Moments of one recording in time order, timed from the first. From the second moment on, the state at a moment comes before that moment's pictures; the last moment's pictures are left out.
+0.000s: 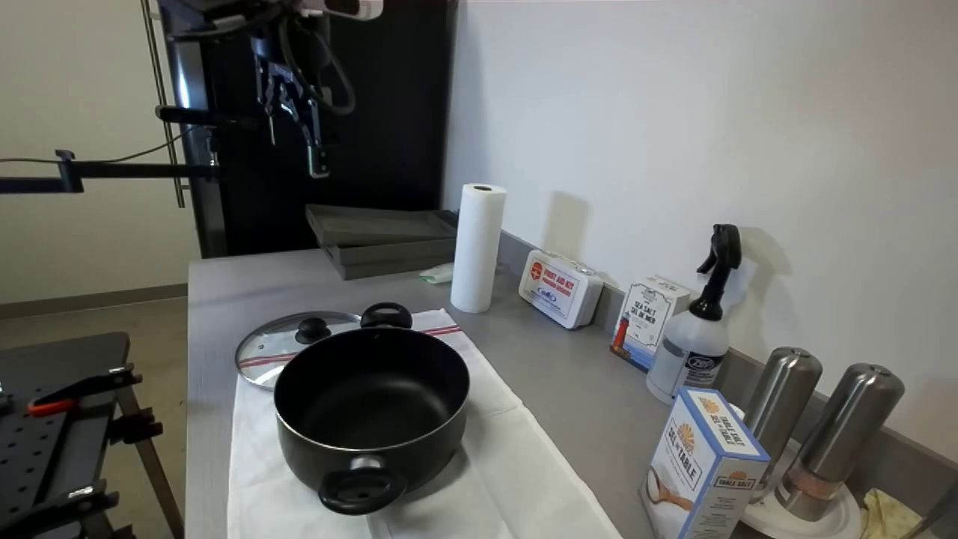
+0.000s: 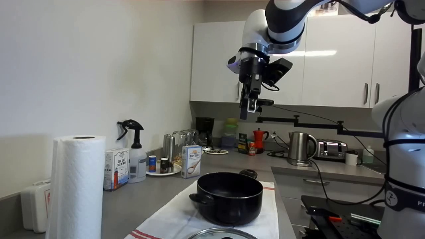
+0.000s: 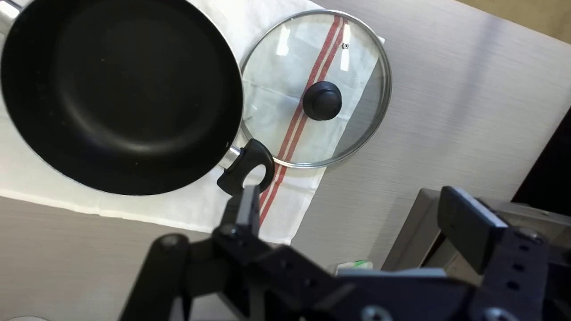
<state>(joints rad) 0.09 -0.39 -0.16 -2.42 0.18 2.08 -0.41</state>
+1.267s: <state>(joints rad) 0.09 -0.07 0.11 -2.58 -0.07 2.64 0.11</state>
